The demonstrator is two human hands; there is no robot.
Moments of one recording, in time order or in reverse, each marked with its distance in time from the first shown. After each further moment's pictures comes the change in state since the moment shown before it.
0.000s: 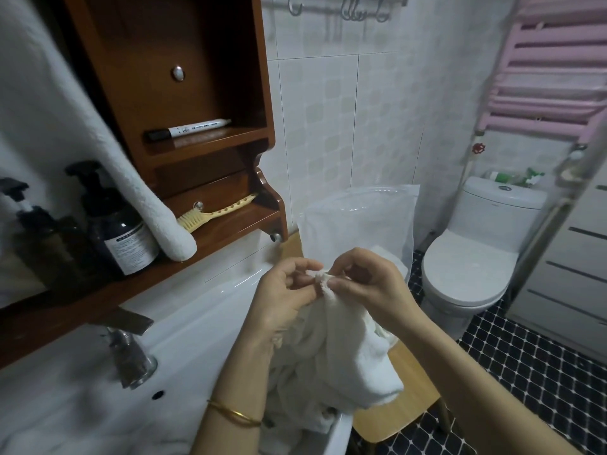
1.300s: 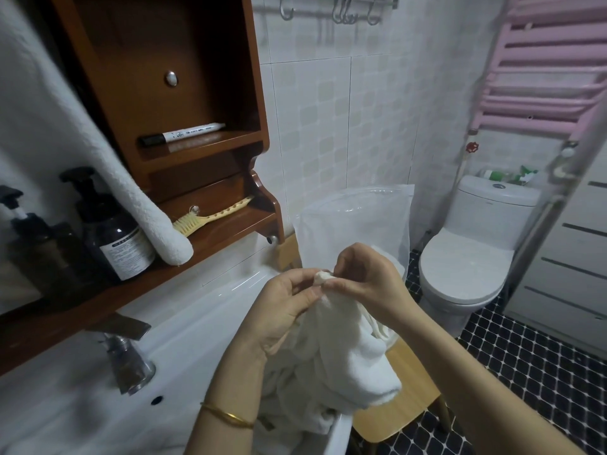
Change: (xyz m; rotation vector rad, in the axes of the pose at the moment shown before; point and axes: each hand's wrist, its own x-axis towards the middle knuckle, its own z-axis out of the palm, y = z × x) left_hand -0.005 -0.001 0.003 -0.096 -0.170 -0.075; right_hand 0.005 0.010 -0.005 -0.104 0.063 0.024
